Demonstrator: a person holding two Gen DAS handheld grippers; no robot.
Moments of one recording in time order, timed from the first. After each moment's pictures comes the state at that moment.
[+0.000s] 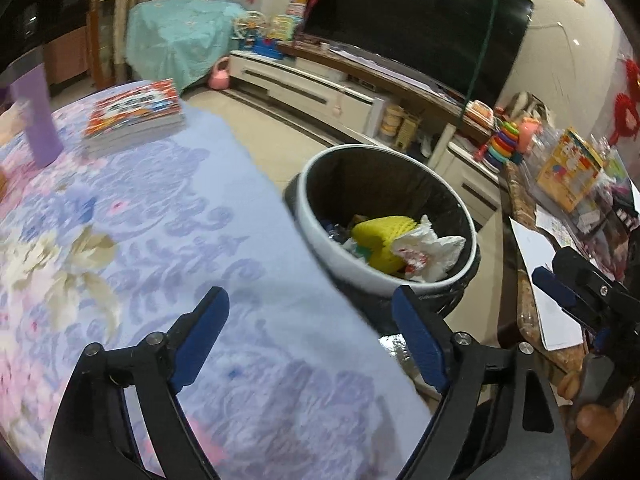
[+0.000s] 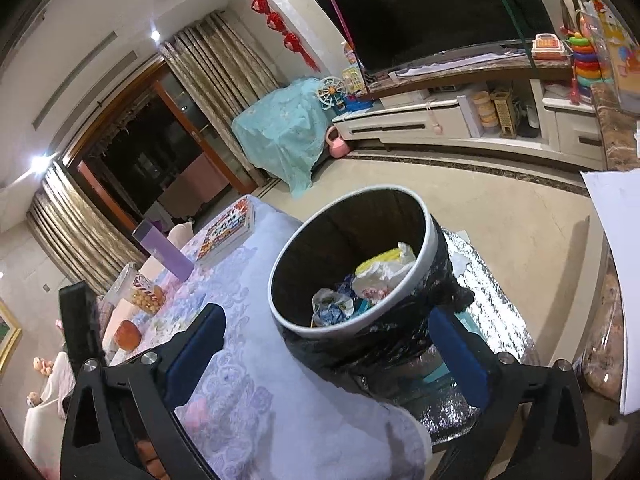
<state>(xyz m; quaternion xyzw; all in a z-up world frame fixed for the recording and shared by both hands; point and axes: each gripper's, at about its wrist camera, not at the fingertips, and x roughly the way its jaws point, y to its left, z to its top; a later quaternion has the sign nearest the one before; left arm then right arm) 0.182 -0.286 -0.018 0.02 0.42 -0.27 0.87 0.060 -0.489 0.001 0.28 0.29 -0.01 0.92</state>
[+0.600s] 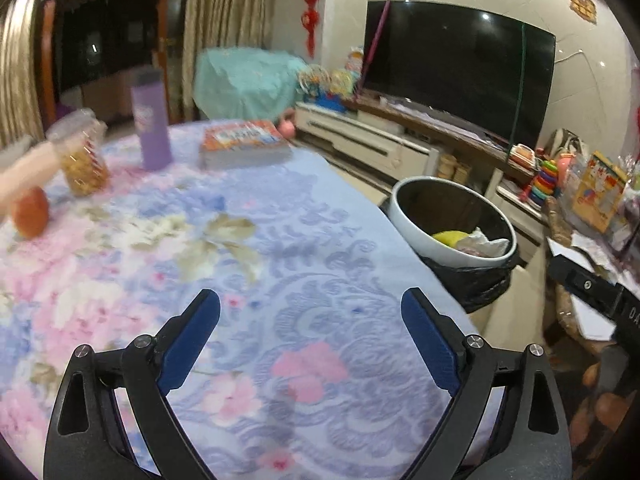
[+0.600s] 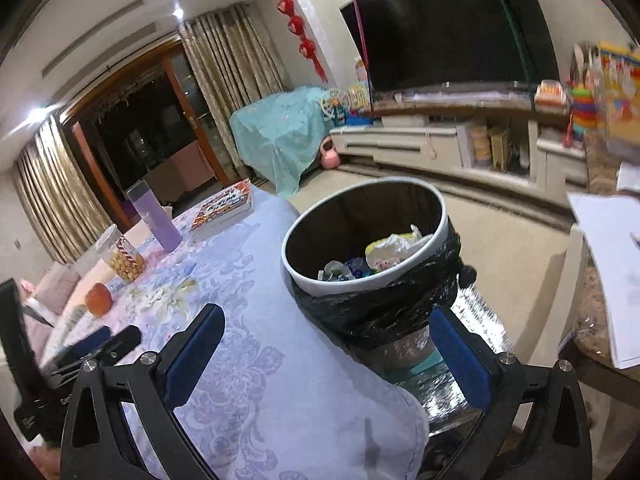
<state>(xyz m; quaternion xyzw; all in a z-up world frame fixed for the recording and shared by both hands) 0.110 -0.191 -0.010 0.03 0.31 -0.17 0.94 0.031 -0.417 0.003 0.18 0.27 -0.06 0.94</state>
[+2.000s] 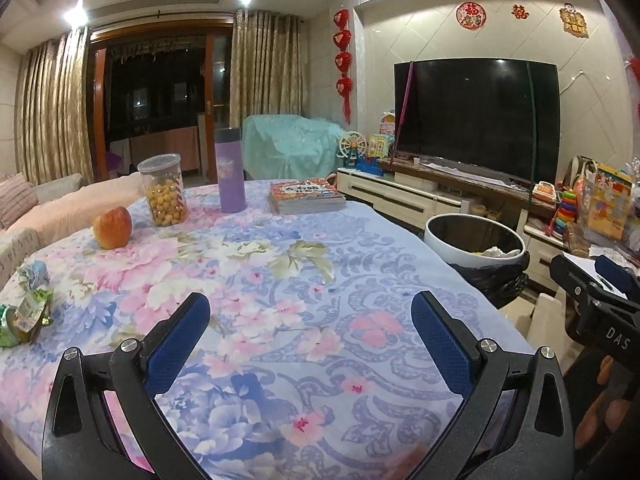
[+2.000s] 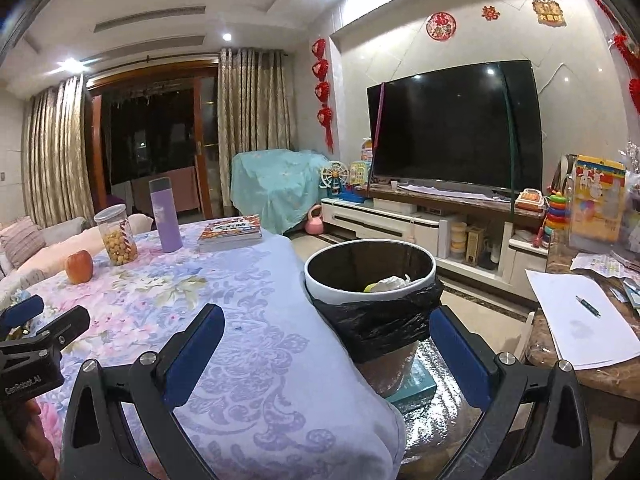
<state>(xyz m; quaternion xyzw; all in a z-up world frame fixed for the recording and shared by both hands) 0.010 -0.126 -0.009 0.02 0.19 -0.10 0.98 -0.036 -0.325 0.013 0.04 0.15 -0.11 0.98</state>
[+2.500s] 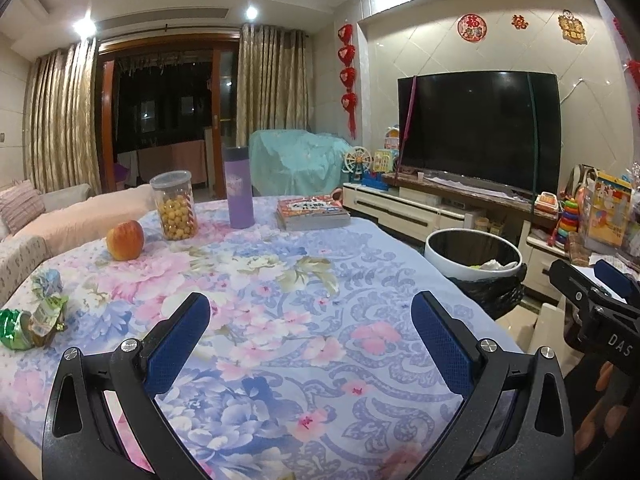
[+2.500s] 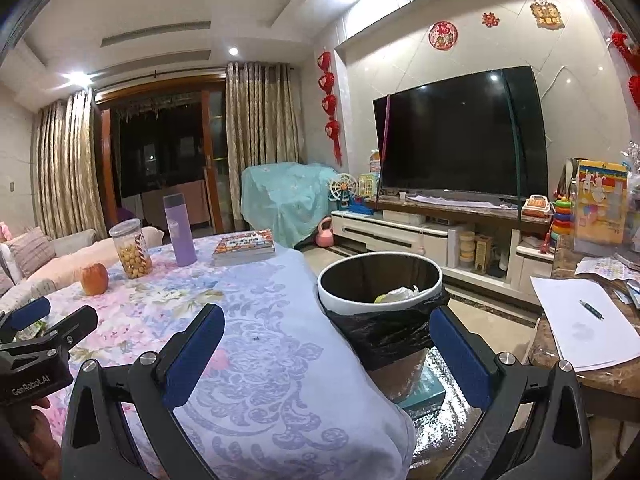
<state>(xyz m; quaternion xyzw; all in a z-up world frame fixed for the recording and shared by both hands) -0.008 -0.122 0.003 0.02 0.16 -0.09 0.98 -0.052 -0.319 0.023 0.05 0.12 -0.10 0.99</state>
